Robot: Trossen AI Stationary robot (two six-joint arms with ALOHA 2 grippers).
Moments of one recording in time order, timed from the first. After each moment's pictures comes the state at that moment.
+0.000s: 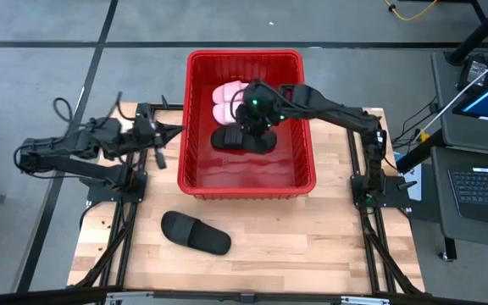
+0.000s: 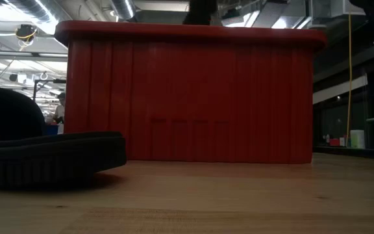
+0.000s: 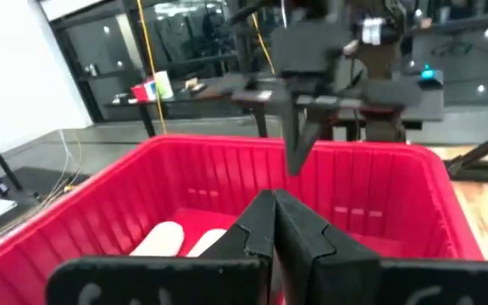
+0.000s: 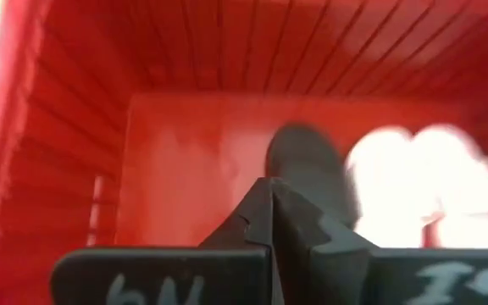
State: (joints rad) left arm 0.01 0.62 0.88 -0.35 -0.42 0.11; right arm -0.23 1.97 2.23 -1.13 -0.05 -0.27
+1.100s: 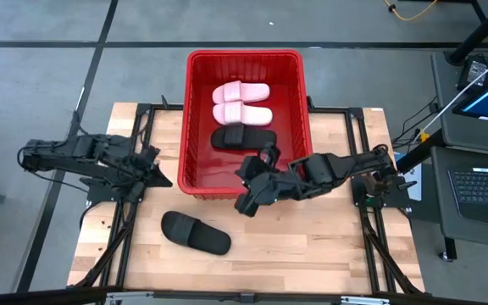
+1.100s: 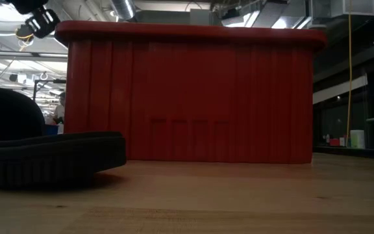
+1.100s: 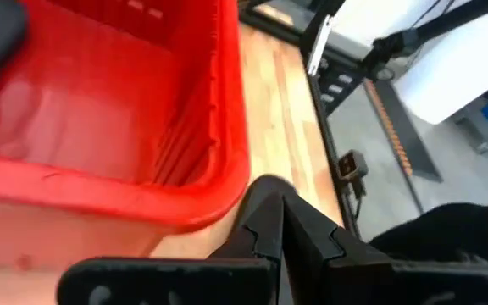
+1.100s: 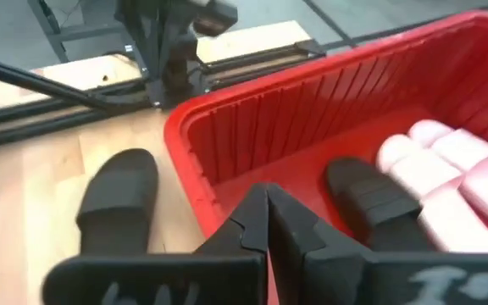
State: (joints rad) left arm -0.08 0.46 0.71 -0.71 0.19 -0.44; right arm 0.33 1.97 2.32 -1.12 0.62 0.46
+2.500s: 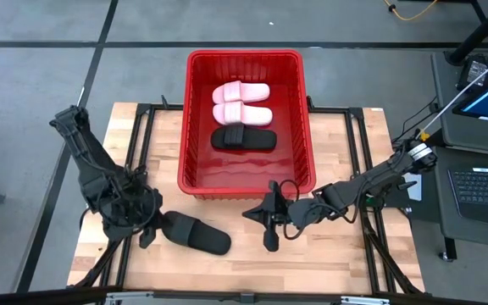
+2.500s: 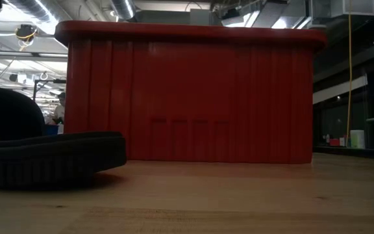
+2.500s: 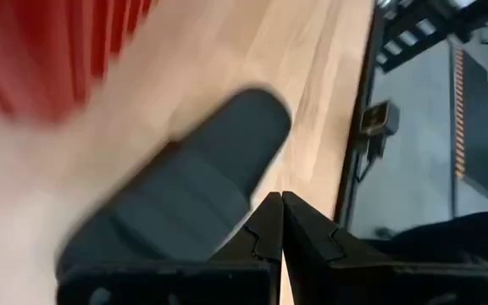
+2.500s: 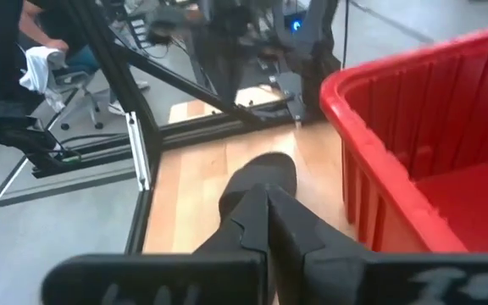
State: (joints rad) left arm -0.96 0.98 0.84 -0.76 -0.54 -1.31; right arm 0.47 1.59 1.24 0.01 0.45 0.39
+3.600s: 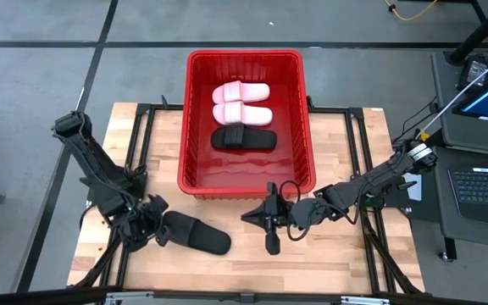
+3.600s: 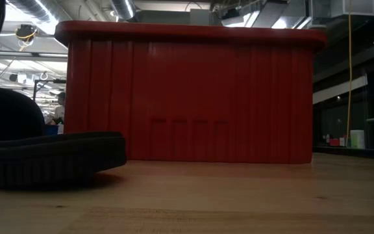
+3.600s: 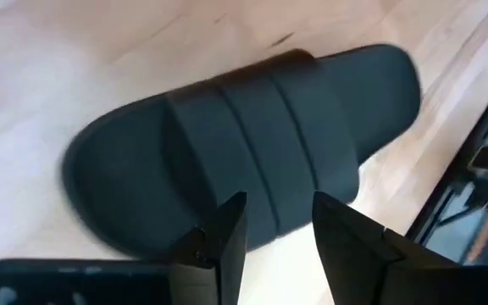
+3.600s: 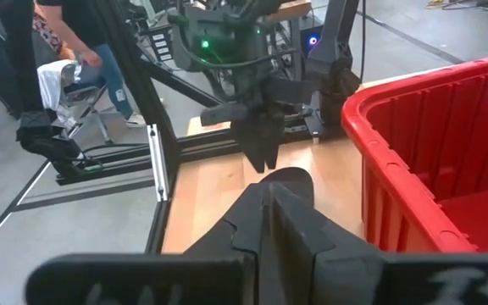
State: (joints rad) left arm -0.96 1.14 0.65 -0.65 -0.48 -1.84; right arm 0.48 1.59 1.24 0.07 0.42 0.36
